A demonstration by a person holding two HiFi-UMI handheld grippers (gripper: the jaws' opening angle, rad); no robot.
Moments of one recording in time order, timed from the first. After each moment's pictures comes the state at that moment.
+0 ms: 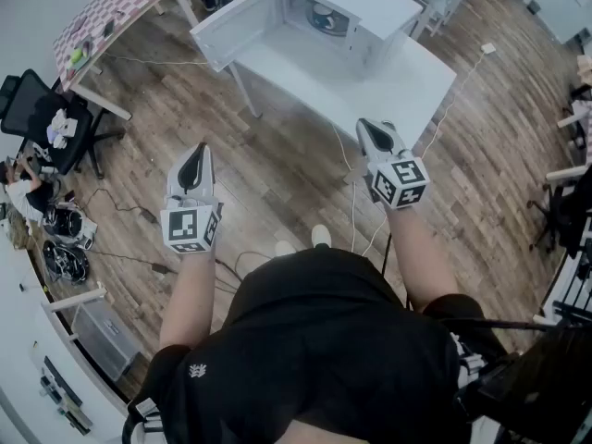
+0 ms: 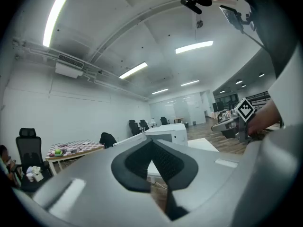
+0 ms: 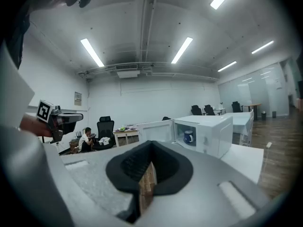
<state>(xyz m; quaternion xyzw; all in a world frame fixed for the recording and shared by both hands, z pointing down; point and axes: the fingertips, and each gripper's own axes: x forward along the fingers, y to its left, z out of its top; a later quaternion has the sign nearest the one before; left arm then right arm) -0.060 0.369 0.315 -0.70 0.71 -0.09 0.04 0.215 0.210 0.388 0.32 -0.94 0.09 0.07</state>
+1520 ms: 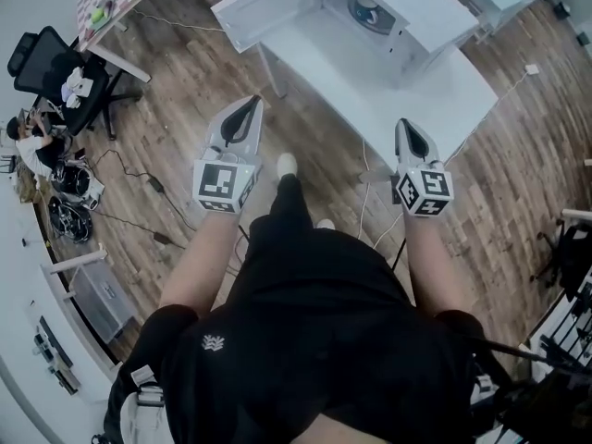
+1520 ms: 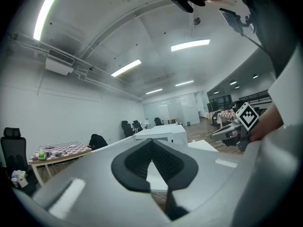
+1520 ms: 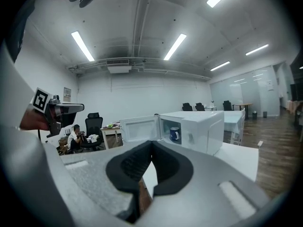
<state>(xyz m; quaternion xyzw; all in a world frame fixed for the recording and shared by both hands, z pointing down) -0.022 0.217 0.330 -0.75 0.65 -0.08 0.05 0.240 0.116 0.428 0.40 -0.91 0.10 0.08</state>
